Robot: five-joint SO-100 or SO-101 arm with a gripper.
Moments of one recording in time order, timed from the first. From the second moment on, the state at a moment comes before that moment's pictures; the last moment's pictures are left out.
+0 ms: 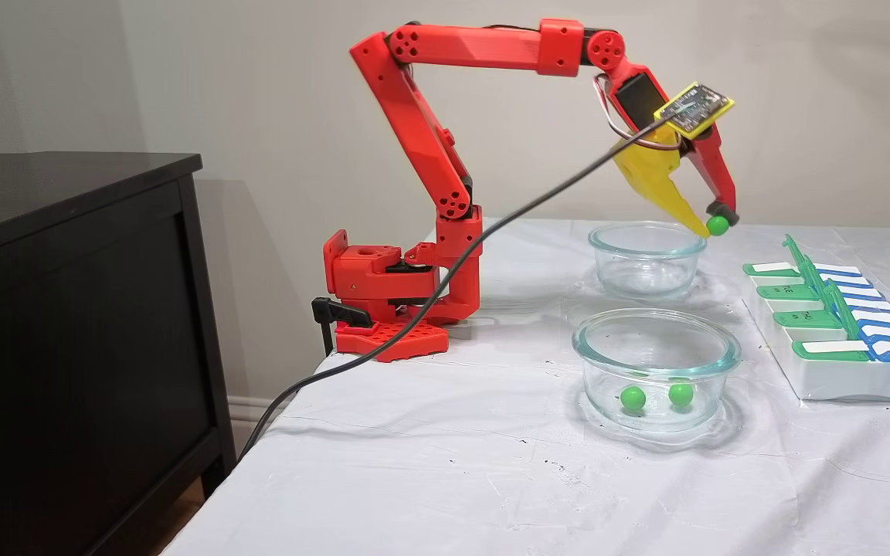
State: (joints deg) arm -10.1 135.0 126.0 46.9 -18.1
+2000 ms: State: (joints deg) arm -15.3 112.9 121.0 26.4 -13.4
